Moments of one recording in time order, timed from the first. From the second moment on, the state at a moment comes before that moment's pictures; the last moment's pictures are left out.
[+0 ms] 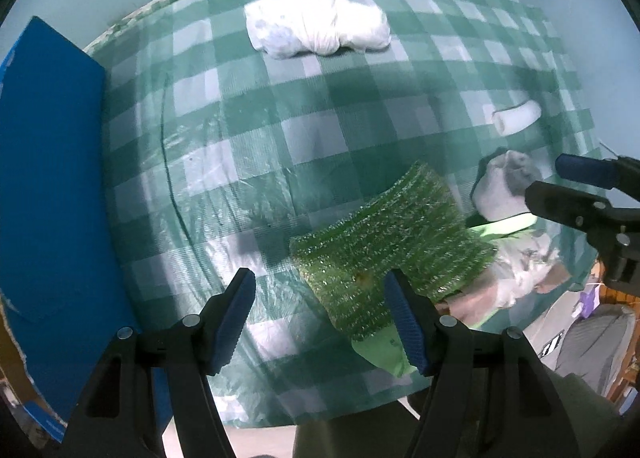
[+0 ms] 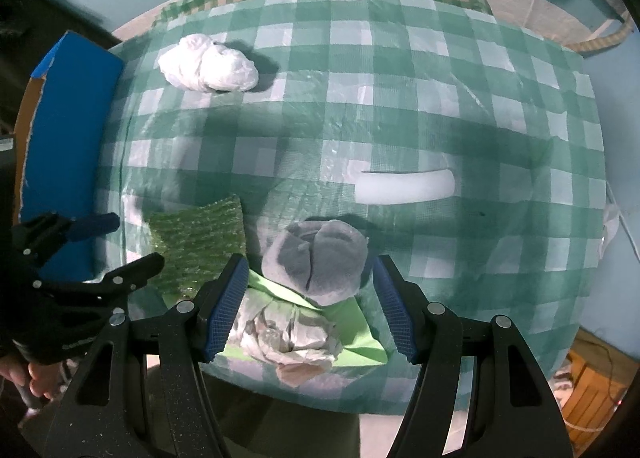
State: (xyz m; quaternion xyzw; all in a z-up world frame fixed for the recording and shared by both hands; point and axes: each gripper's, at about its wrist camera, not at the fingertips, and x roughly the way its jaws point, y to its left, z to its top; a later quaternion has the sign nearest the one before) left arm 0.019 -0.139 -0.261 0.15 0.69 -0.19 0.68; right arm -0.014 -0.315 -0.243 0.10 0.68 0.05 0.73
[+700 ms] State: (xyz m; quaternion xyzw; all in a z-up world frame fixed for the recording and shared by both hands) left arm 0.035 -0.132 -0.290 0.17 0.70 -0.16 0.68; right arm -0.011 -0.310 -0.264 0.09 0.70 0.04 0.71
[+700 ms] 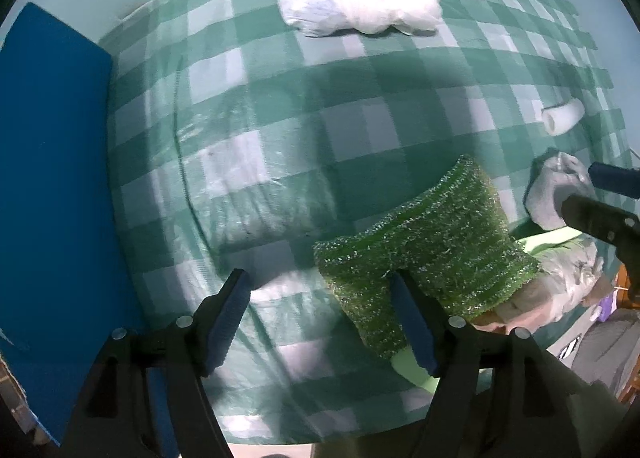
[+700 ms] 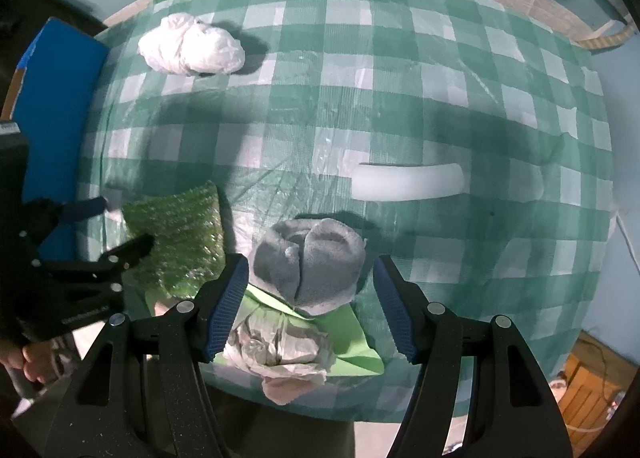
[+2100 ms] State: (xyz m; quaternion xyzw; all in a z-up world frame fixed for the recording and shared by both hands) left arm 0.031 -0.164 -0.285 0.25 0.66 -0.22 0.68; right arm 0.008 -0.310 -0.287 0.08 0.68 0.06 0.72
